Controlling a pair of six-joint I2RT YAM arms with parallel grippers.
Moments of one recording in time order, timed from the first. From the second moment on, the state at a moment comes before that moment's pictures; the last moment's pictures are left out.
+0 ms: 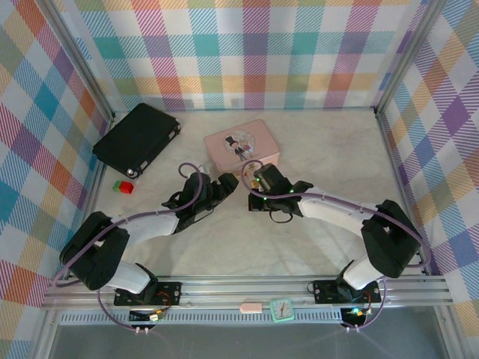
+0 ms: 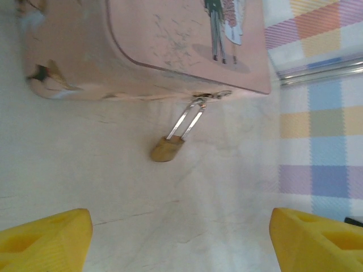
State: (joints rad) left arm -0.64 1.46 0.61 0.36 0.04 -1.19; right arm 0.78 1.51 0.95 -0.33 -0.08 0.71
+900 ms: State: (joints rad) left arm -0.69 1.92 0.65 1.11 0.15 -1.91; right arm 0.72 1.52 0.90 -0.07 -0.14 0.69
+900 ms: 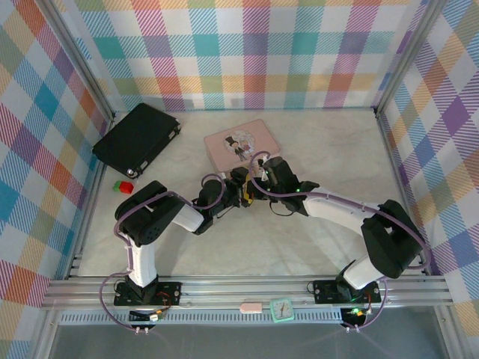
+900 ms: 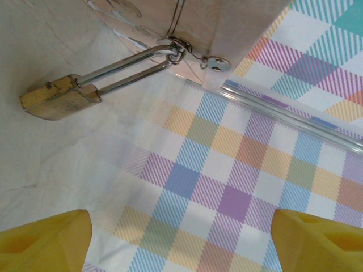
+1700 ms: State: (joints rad) left arm -0.69 1.92 0.65 1.13 0.15 -1.95; right arm 0.72 1.47 0.86 -0.06 -0.12 0.67
